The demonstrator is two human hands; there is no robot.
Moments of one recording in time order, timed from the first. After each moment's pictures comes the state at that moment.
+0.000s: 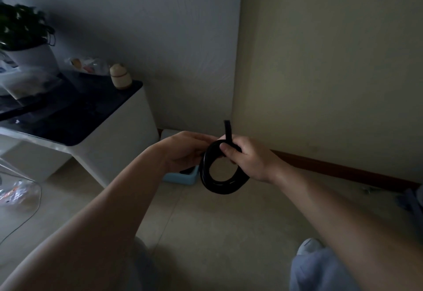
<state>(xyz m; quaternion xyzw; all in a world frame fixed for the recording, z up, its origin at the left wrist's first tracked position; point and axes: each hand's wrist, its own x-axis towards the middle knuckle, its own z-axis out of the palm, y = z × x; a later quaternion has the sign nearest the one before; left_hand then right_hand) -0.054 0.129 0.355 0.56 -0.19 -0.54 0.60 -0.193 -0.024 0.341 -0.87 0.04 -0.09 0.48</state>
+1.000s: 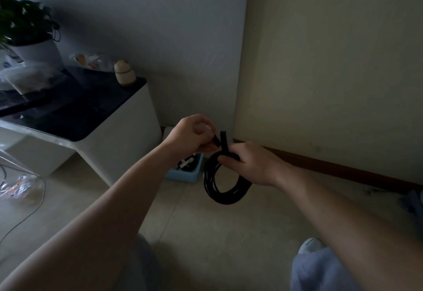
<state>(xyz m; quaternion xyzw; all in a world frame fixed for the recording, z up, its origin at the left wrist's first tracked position) -0.062 0.133 0.369 0.73 -0.27 -0.29 0.56 -0.194 -0.016 0.342 -0.94 0.02 -0.03 0.34</state>
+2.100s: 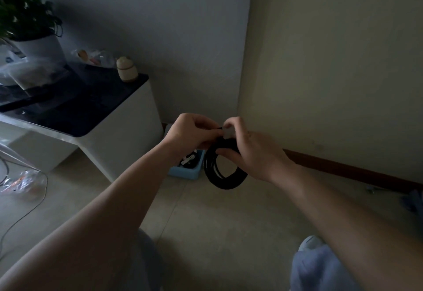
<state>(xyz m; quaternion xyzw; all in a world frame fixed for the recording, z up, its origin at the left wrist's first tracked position) -0.068 0.137 0.373 0.75 -0.26 -0.25 0.56 -0.194 -0.007 0.348 -0.97 0.01 -0.18 0.17</state>
